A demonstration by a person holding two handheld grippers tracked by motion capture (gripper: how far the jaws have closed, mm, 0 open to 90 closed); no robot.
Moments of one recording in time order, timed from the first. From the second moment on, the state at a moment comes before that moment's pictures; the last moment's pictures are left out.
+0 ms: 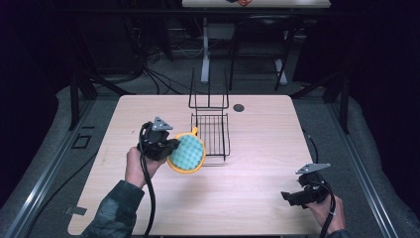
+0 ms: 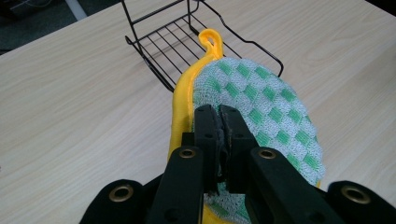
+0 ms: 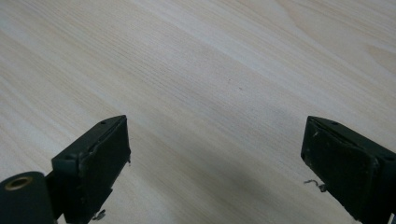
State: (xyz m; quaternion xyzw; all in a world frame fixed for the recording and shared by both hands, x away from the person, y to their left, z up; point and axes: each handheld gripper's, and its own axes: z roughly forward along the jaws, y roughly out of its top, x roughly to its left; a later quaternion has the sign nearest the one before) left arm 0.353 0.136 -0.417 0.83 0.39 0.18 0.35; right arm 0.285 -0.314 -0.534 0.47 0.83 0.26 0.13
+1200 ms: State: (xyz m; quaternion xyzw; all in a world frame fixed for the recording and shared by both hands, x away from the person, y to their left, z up) left arm 0.388 0.119 -0.425 0.82 0.41 0.18 0.36; right arm 0.285 -0.315 -0.534 0.47 0.83 0.26 0.13
